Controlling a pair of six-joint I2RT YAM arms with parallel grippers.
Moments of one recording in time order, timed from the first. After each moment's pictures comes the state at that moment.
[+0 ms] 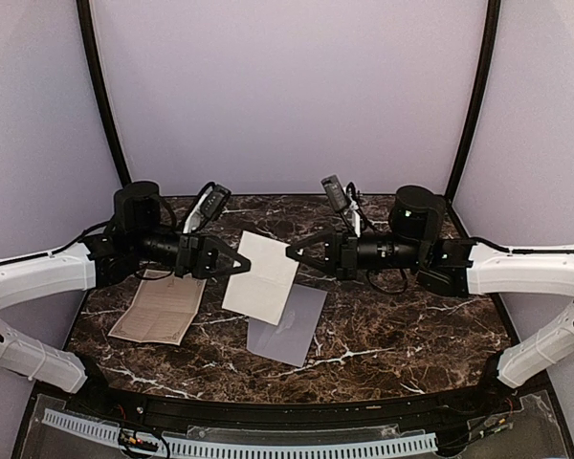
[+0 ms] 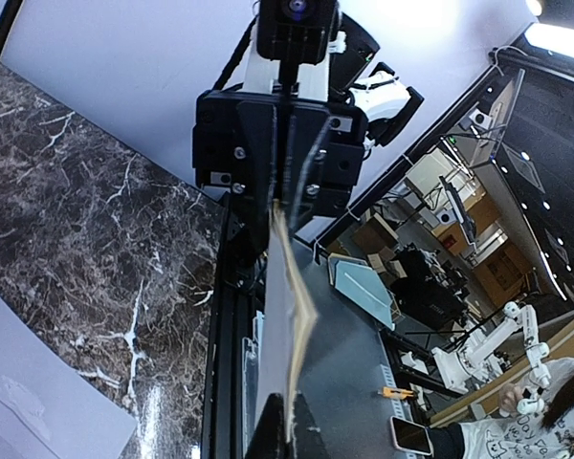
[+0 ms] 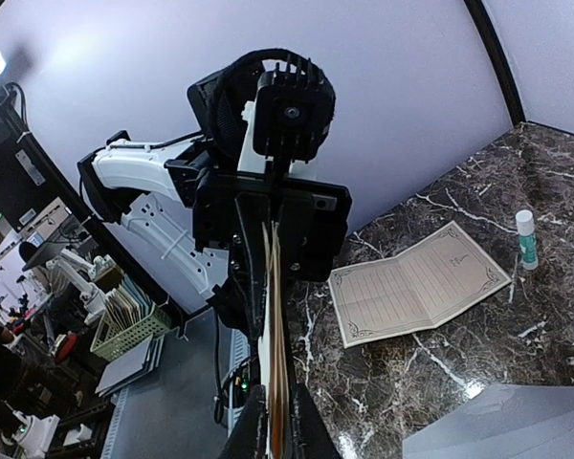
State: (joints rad) left arm -0.67 1.22 0.82 0.19 1.07 -0.53; right arm 0.95 1.34 0.89 0.41 -0.59 0.53
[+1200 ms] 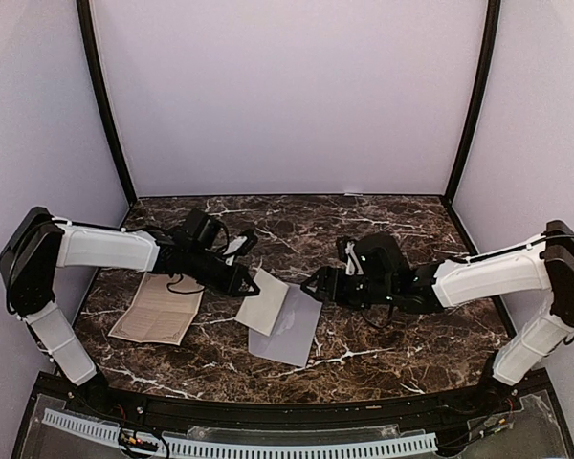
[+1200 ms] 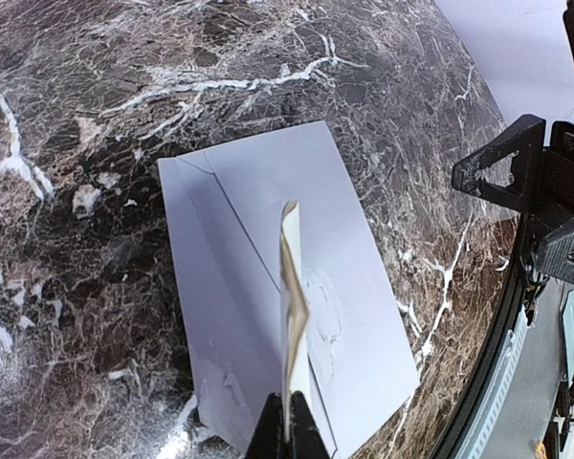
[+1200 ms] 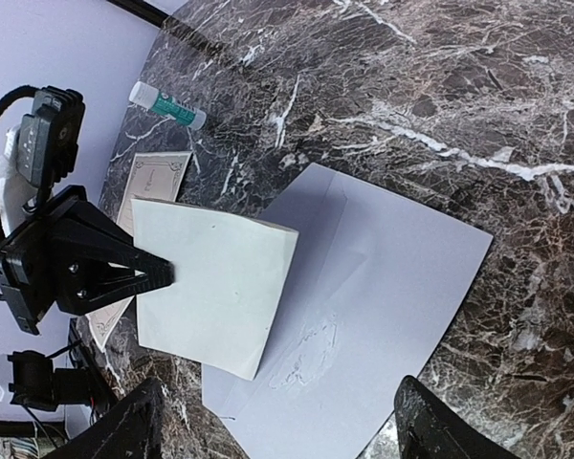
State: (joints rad) left arm -0.65 1.67 0.98 -0.20 0.49 -0.29; right arm 0.93 1.53 0.77 0.17 -0.05 0.87
